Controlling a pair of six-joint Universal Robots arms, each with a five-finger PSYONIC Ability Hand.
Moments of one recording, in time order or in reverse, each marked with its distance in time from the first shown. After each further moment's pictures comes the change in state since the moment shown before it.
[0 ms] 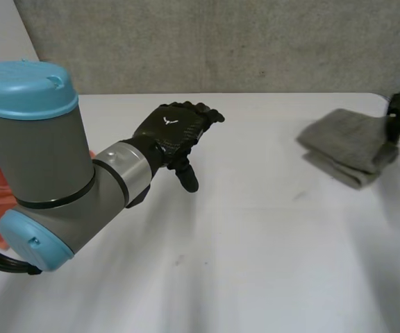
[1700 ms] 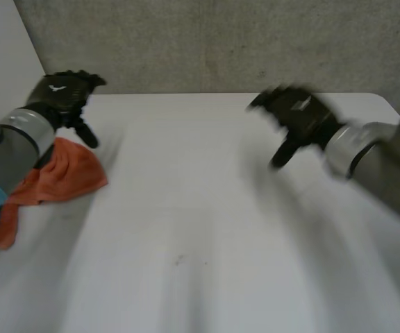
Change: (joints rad) left arm 0.422 0.016 -0.045 0.120 -0.008 0.101; right arm 0.440 -0.855 1.017 -0.036 -0.264 -0.212; left_hand 0.000 0.000 0.000 0.000 0.000; right_hand -0.757 -0.211 -0.969 -0.957 -0.928
